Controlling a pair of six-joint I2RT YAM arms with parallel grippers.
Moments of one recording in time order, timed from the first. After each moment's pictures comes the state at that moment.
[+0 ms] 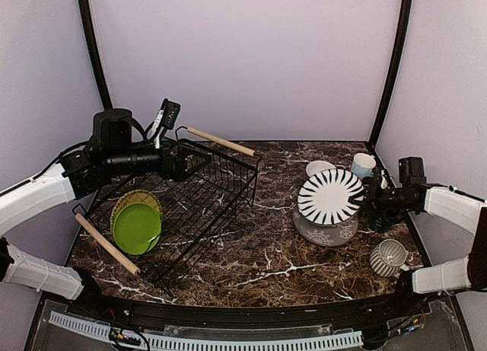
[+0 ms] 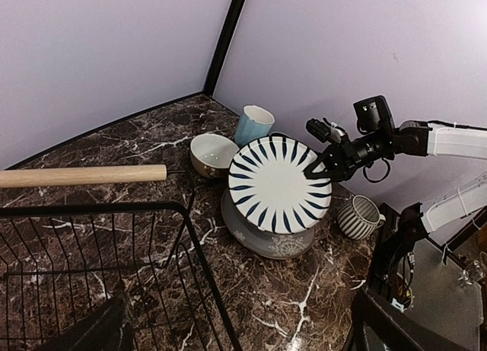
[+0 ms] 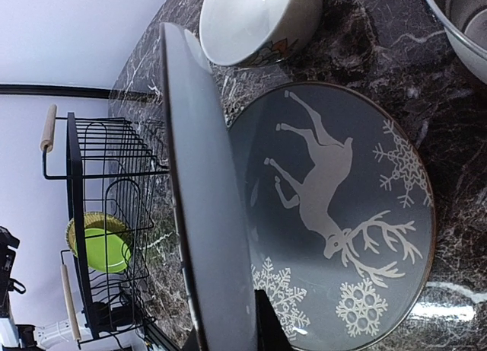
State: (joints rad) left arm -0.67 1.16 1.03 -0.15 0.38 -0.24; right arm -0.05 1.17 0.62 -0.31 -0.75 0.57
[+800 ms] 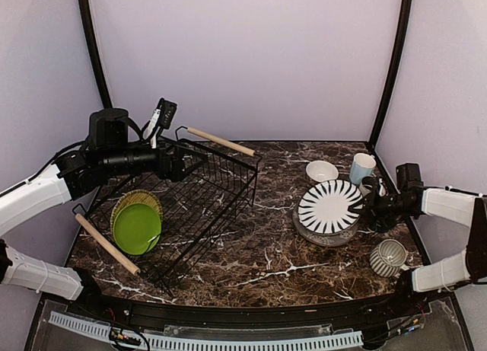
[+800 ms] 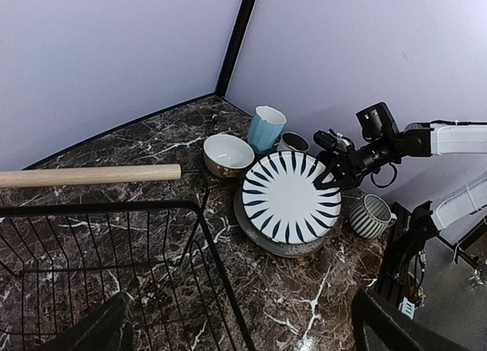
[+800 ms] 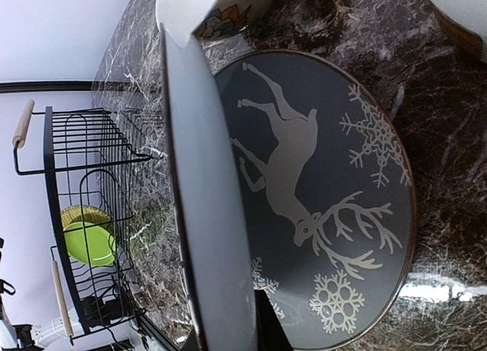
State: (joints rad) left arm -0.67 1.13 1.03 -0.19 0.33 -0.21; right arm -0.07 1.22 0.58 -0.33 -0.76 0.52
